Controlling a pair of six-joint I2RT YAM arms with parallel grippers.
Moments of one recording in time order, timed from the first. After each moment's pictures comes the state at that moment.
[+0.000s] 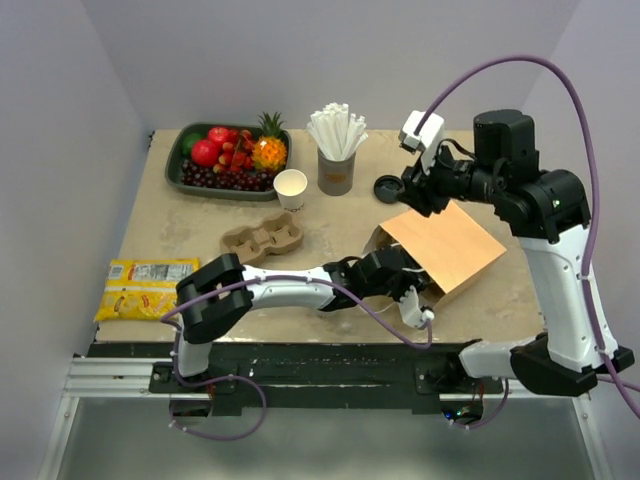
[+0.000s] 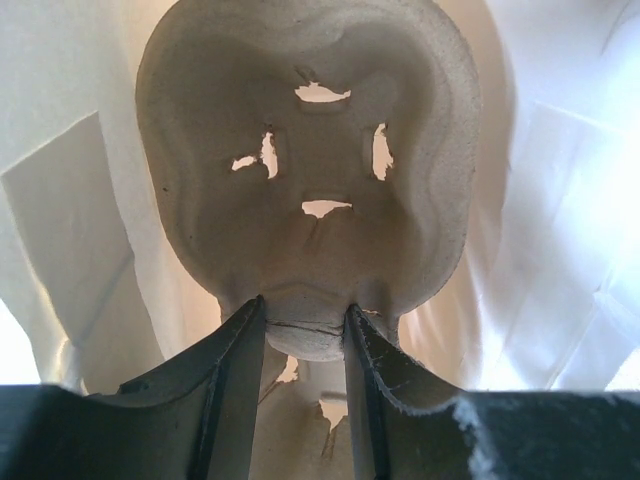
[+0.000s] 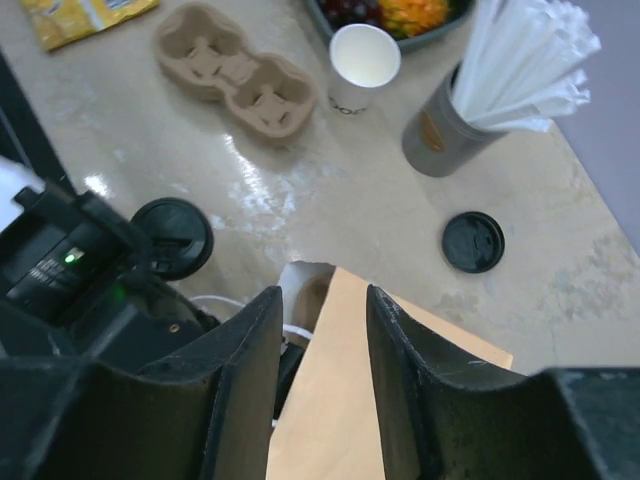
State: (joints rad) left arm -1.20 1.91 1.28 0.19 0.01 1.42; right arm 0.43 1.31 1.96 -1.20 -0.35 -0.43
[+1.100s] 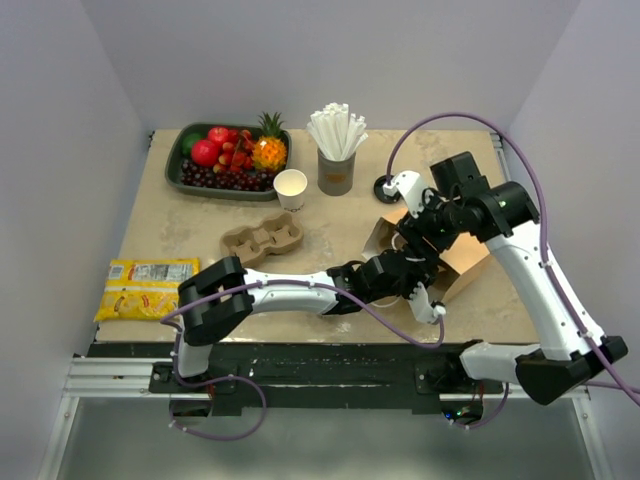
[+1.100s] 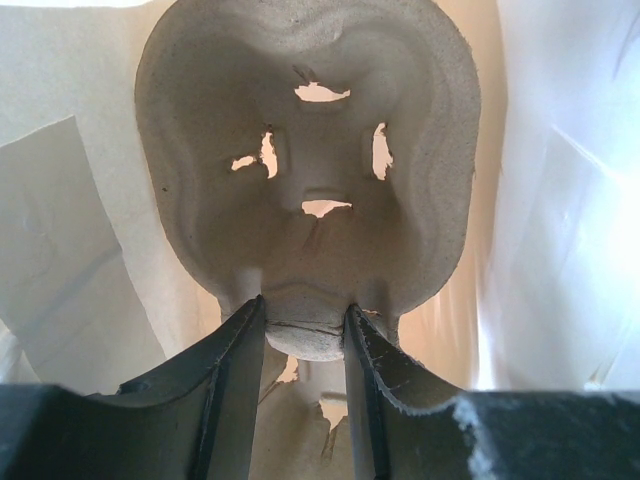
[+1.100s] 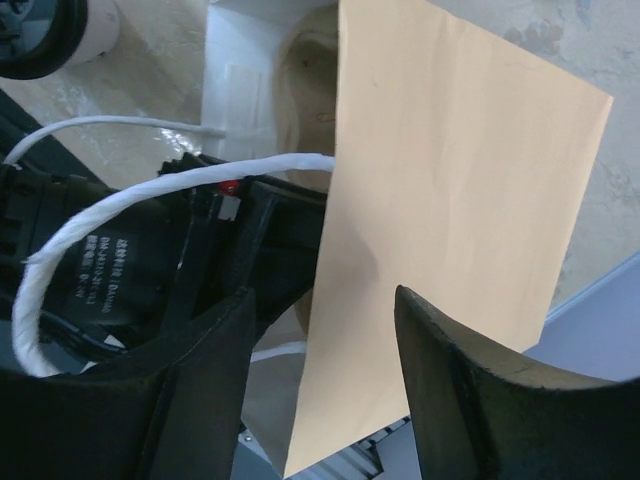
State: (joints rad) left arm -1.24 1.92 1.31 0.28 -0.15 1.37; right arm 0.43 1.25 1.56 -1.36 -0.09 -0.47
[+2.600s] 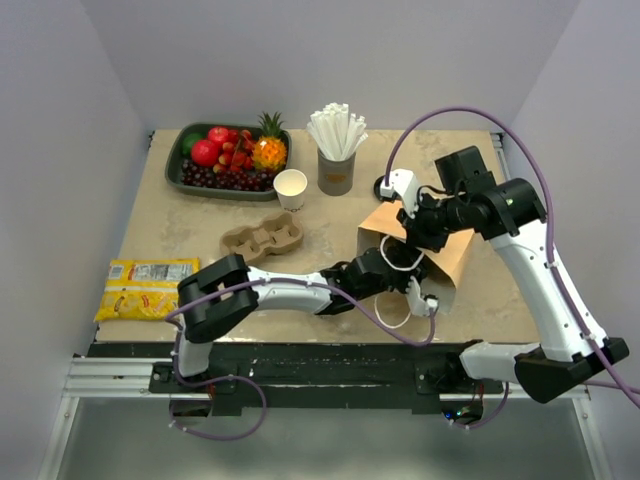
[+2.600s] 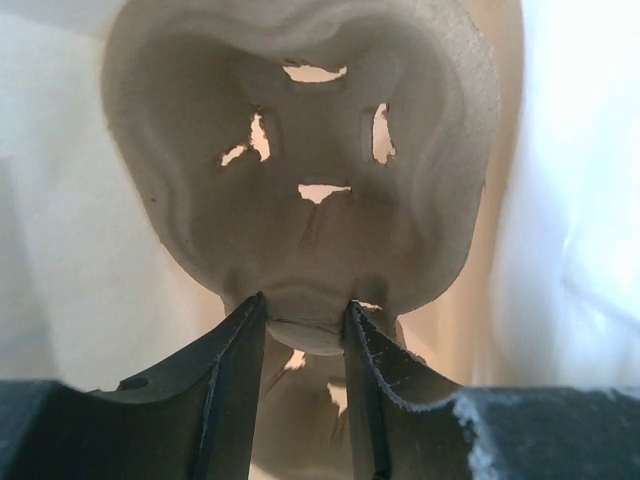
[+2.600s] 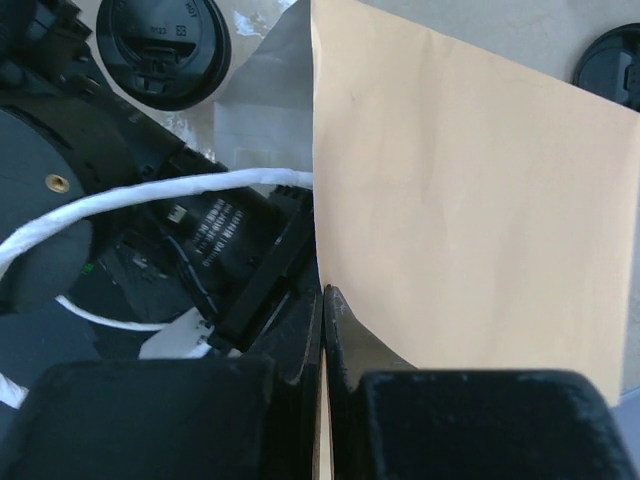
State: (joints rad) left arm -1.20 1.91 1.17 0.58 -0.08 1.35; right arm 0.43 1.26 1.63 -1.37 -0.32 -0.59
